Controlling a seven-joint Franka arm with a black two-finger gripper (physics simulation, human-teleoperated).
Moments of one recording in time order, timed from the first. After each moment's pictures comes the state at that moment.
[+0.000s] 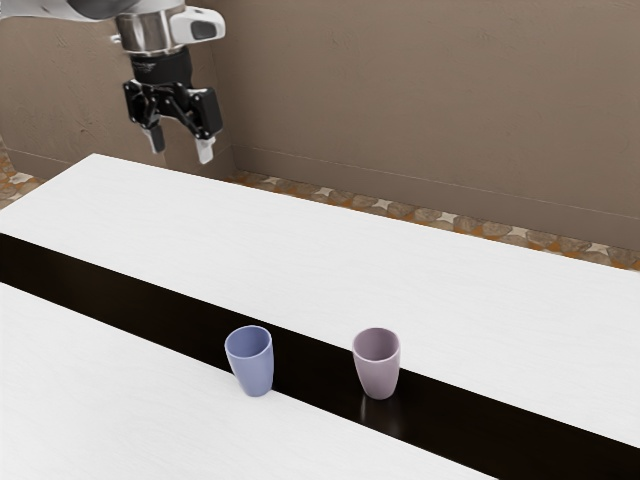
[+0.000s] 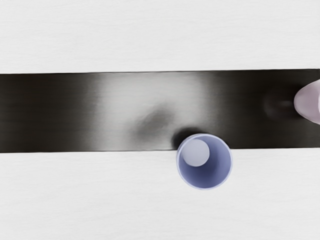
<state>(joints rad) -0.05 0.02 0.00 -1.44 0.00 1.42 -0.03</state>
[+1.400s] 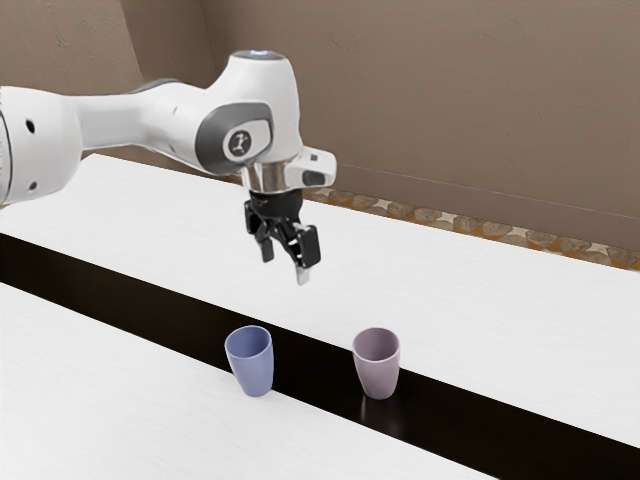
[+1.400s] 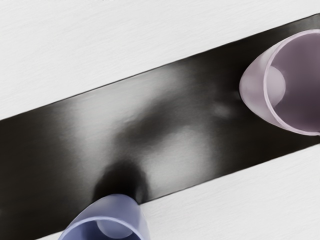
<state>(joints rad) -0.20 0.15 -0.06 -1.78 -0.01 1.86 0.08</state>
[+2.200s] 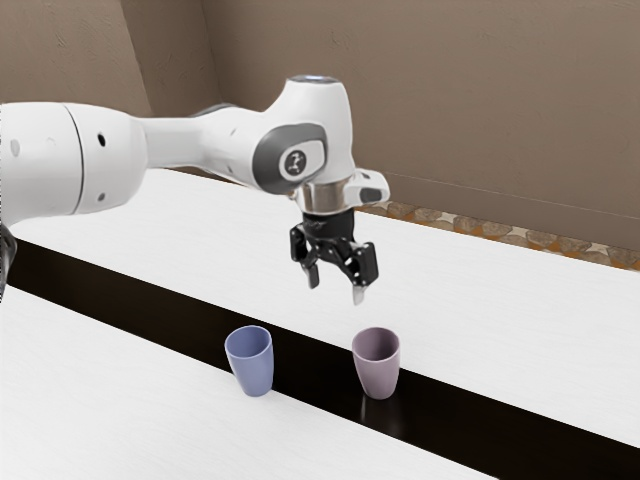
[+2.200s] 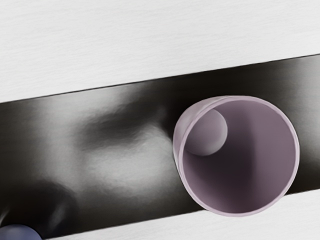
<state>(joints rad) -0.28 0.33 -0.06 -1.63 -0.09 1.86 -0.15</state>
